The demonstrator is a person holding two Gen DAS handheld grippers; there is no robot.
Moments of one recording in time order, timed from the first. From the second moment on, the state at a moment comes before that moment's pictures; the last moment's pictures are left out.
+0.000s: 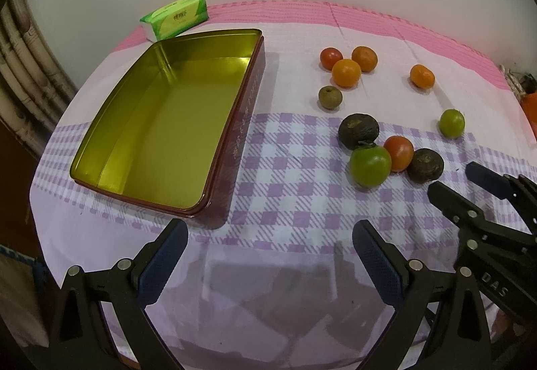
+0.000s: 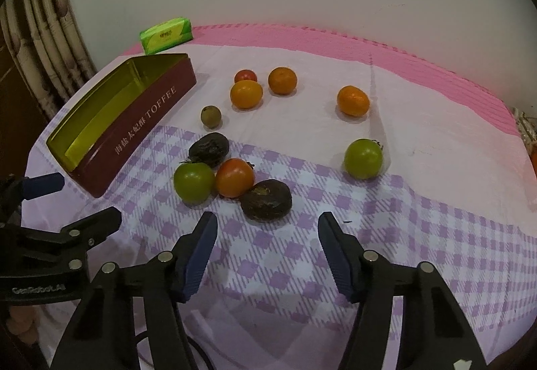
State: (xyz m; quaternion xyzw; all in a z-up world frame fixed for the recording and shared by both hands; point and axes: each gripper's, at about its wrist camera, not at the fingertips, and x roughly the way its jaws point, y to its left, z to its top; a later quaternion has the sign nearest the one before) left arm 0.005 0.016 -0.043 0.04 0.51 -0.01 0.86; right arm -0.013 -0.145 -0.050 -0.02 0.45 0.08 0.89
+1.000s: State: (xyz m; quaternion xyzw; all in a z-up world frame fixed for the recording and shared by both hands) left arm 0.028 -0.005 -0.050 0.03 0.53 -0.07 0.85; right arm 0.027 -0.150 -0.080 -0.02 0.48 0.08 0.87
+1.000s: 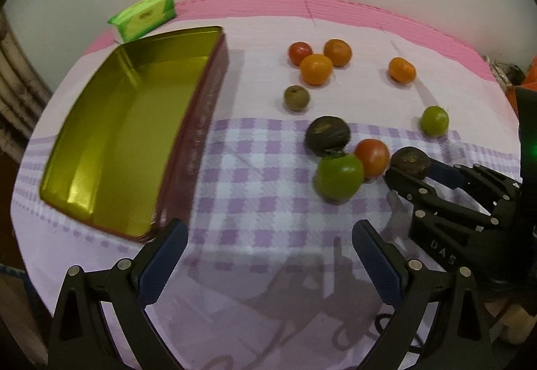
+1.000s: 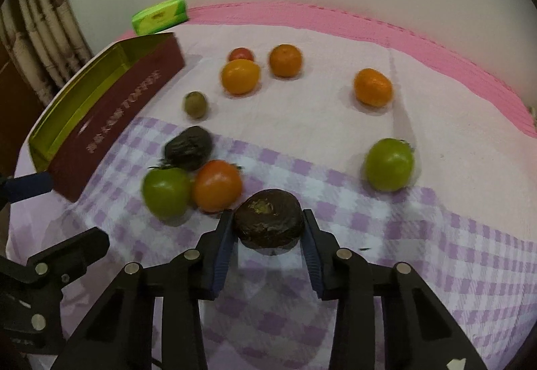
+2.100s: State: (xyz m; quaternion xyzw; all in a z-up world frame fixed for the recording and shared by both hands) left arm 0.072 -0.033 -0.062 0.03 0.55 -0.15 0.82; right arm 0.029 -0.202 -0.079 0.02 0.47 0.03 0.88
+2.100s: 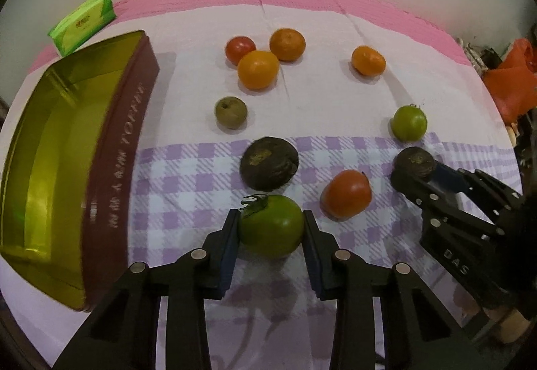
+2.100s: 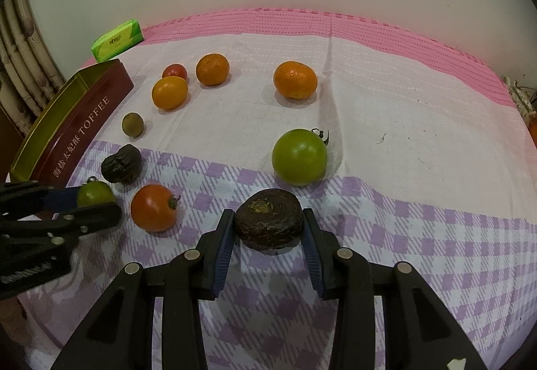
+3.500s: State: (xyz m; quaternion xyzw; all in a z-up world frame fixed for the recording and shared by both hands) left arm 0.117 0.152 -0.066 0.04 0.57 0.03 0.82; right arm 0.065 -0.161 -0.015 0.01 0.43 0.06 0.90
